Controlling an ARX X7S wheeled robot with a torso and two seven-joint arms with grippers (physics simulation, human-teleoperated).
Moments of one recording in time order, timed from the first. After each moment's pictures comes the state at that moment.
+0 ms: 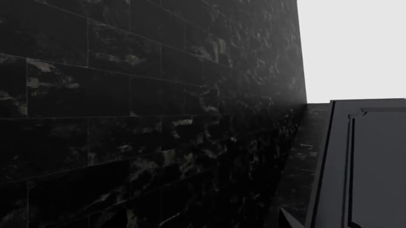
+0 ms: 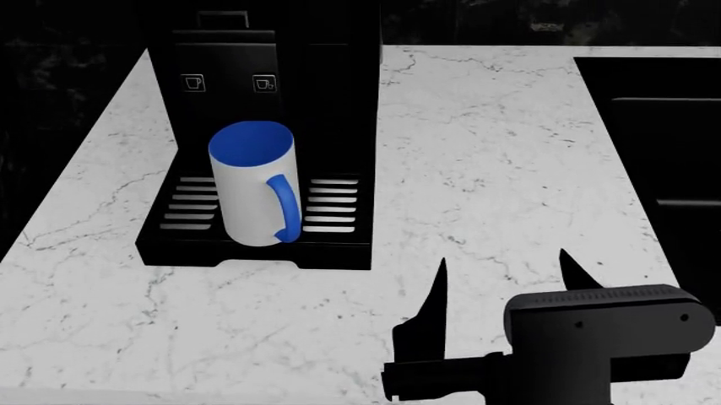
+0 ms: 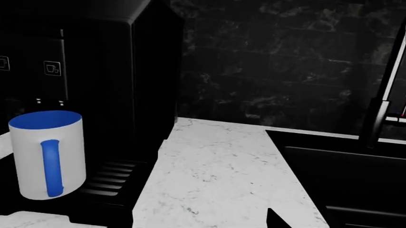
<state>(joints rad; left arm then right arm) 0.13 -0.11 -0.08 0.50 0.17 0.93 -0.83 0.30 0.25 -0.05 -0.80 0.30 1.01 0.20</state>
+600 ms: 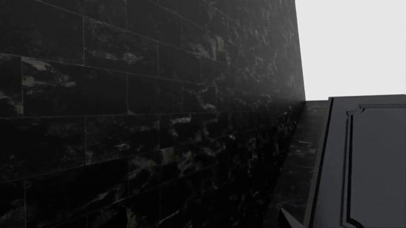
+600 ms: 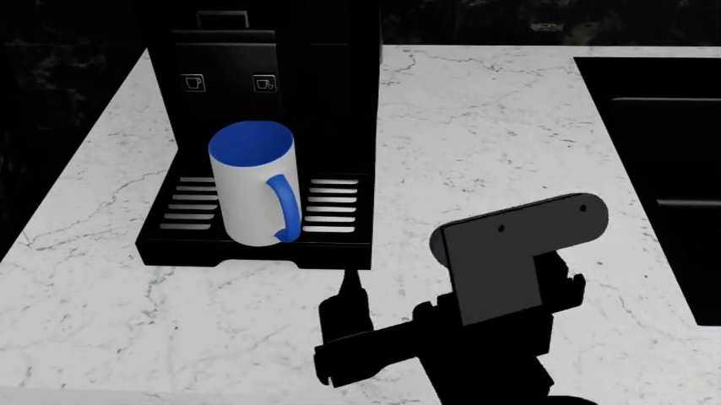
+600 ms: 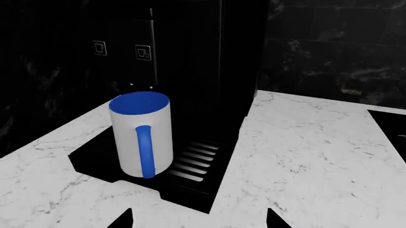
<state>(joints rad) 0.13 -0.14 -0.06 0.50 0.19 0.91 -0.87 0.59 0.21 -0.01 -0.69 0.56 1.37 0.08</state>
